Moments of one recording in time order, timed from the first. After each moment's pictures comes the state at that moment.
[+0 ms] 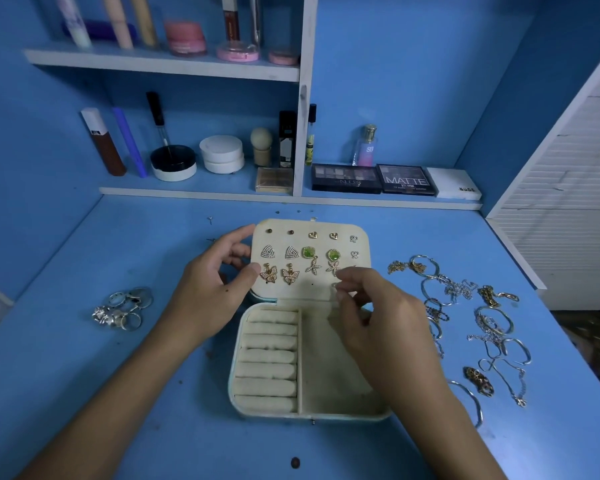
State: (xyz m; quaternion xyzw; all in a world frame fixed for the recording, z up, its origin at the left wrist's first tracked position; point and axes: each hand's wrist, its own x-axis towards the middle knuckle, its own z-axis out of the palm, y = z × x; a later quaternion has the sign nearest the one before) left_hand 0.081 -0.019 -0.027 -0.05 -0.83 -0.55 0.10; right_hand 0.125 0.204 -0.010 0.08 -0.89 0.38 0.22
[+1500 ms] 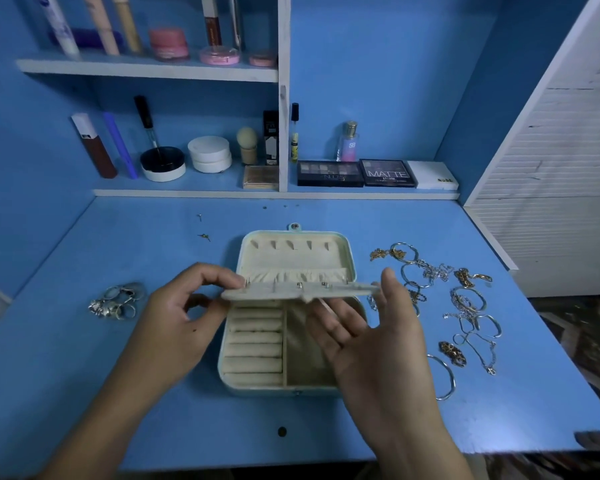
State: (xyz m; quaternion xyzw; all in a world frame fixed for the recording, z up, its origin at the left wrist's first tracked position) left_hand 0.151 -0.016 -0.003 -0.10 -0.83 -0.54 0.13; right_hand 0.181 0.189 0.040 -0.21 -0.30 0.93 -0.07
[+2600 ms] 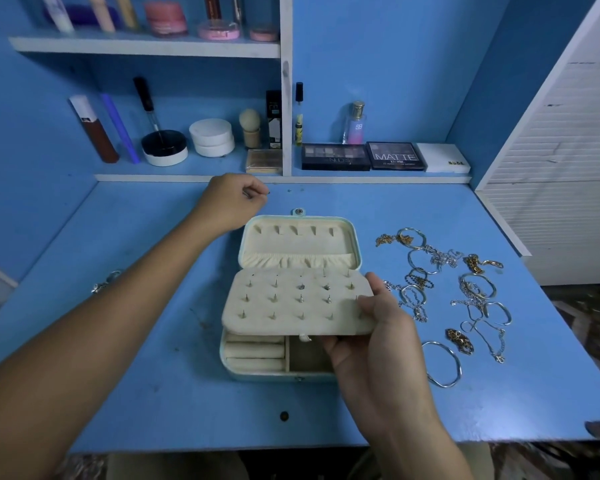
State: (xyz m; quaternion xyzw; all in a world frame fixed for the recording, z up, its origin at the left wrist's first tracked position) left_hand -0.016 -0.004 0.001 -0.03 -0.93 -0.36 0.08; right_hand 0.177 0.188 0.015 -0.21 -0.30 0.93 -0.07
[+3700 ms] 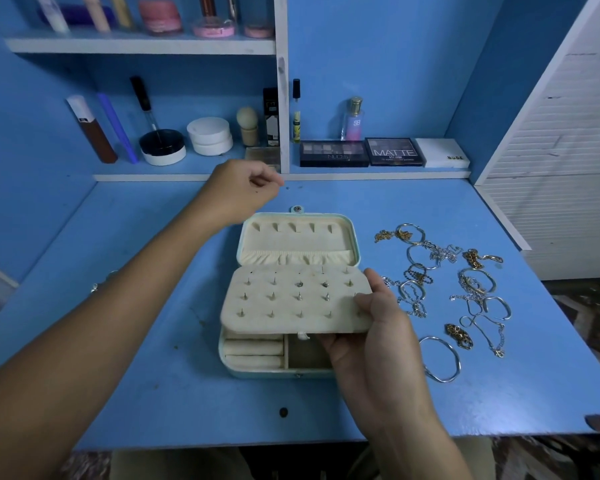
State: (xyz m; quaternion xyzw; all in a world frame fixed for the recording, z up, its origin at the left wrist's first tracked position) left_hand 0.003 0.012 0.030 -0.06 -0.91 -0.41 0.05; right_hand 0.179 0.189 0.014 -0.19 -0.32 0.93 -0.07
